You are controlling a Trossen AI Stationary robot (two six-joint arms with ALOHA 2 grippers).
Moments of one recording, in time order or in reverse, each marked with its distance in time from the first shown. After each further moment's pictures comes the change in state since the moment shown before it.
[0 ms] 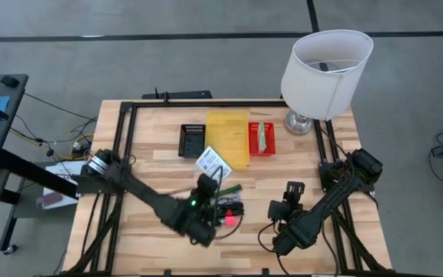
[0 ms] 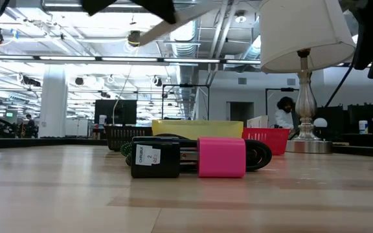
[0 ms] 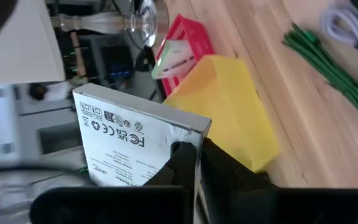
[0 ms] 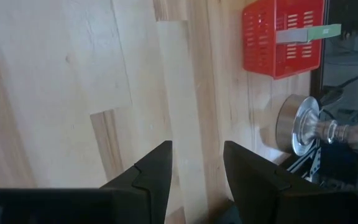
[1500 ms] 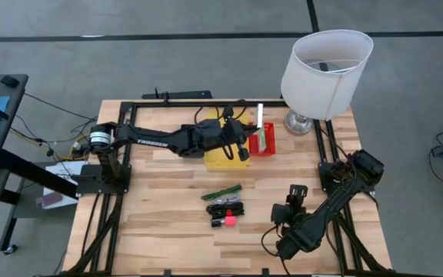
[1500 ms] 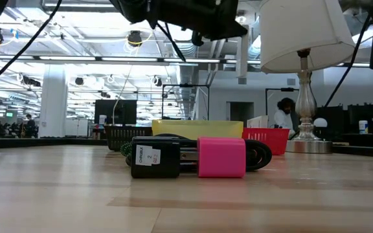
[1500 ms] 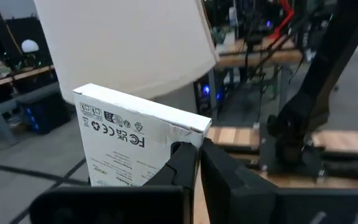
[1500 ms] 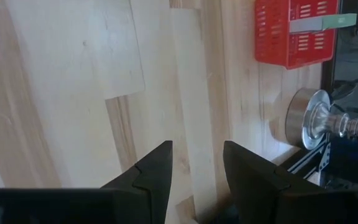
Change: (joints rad) left arm 0.613 -0.093 -0.393 1.613 0.803 -0.113; right arm 0.037 0.000 0.000 0.000 -0.043 0.027
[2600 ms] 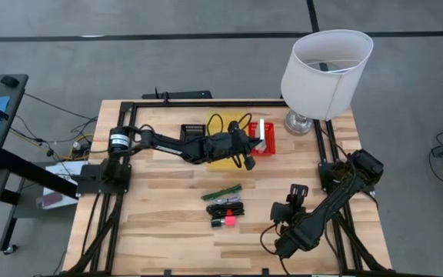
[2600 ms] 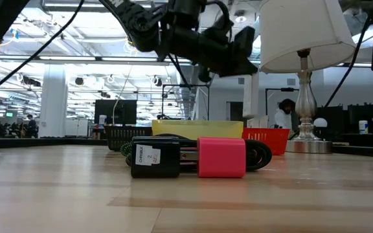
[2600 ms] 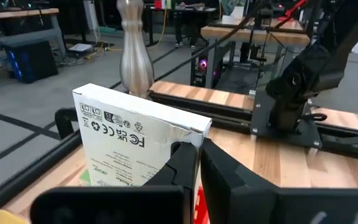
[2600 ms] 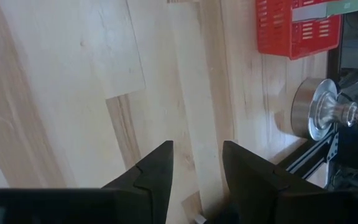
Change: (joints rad) left arm -0.017 0.198 -0.010 0.094 -0.040 -0.196; right arm -0.012 0.000 0.000 0.000 -0.023 0.037
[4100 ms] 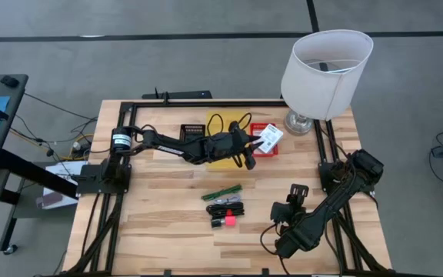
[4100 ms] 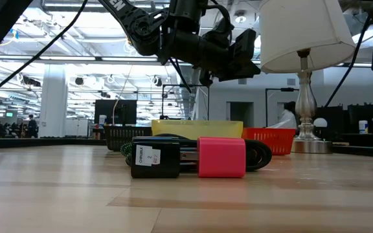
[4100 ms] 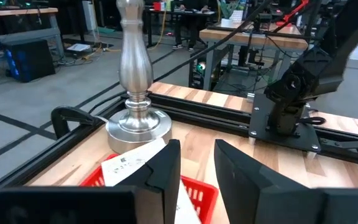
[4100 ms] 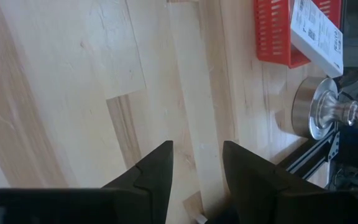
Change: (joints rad) left arm -0.001 0.016 0.003 0.019 0.015 -0.019; right arm 0.001 0.000 0.000 0.001 0.000 0.008
